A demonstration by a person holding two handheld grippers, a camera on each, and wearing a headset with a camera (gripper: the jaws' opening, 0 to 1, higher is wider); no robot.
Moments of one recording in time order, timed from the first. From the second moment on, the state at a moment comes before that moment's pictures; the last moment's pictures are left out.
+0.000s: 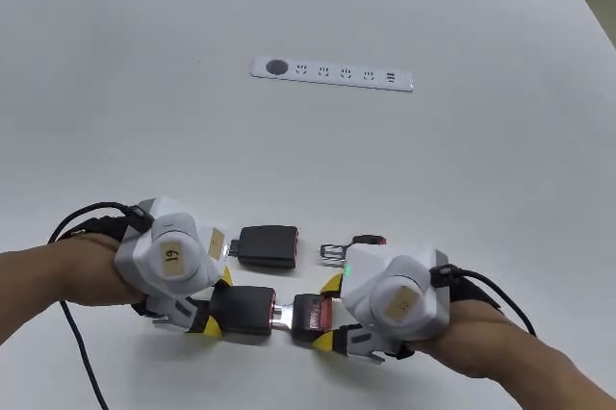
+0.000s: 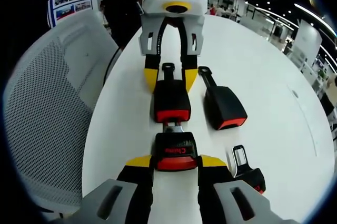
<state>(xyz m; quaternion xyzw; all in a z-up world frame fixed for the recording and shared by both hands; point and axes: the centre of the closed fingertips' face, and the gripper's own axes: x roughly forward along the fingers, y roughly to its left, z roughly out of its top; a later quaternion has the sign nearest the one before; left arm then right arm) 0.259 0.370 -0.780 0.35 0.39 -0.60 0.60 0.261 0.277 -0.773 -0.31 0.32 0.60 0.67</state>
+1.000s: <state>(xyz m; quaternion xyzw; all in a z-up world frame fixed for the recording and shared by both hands) 0.261 0.370 -0.783 0.36 0.40 -0.59 0.60 0.260 0.291 -0.774 -0.30 0.33 0.60 0.66</state>
